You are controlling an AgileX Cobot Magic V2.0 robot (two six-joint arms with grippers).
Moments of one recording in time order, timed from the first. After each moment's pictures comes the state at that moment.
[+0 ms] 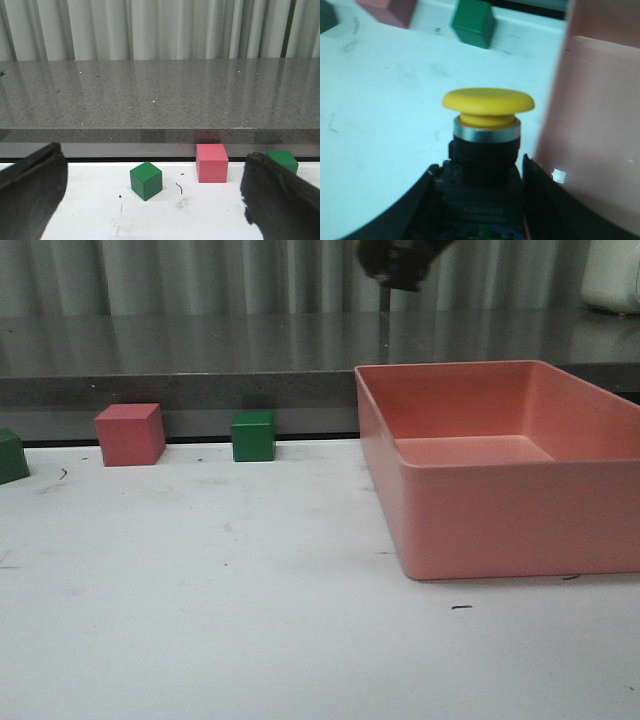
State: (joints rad) left arm 0.01 0.44 -0.45 0.18 0.16 -0.14; right arm 0.46 1.78 -1.80 0.14 0.99 0.15
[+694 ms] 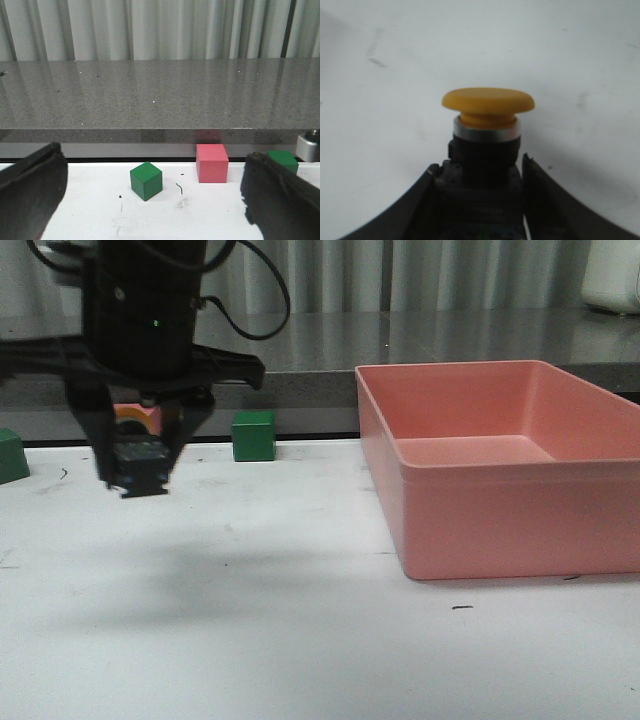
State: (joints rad) left arm 0.01 0.44 -0.45 0.18 0.16 -0.14; right arm 0.83 2.26 -2.11 -0.03 1.09 0.45
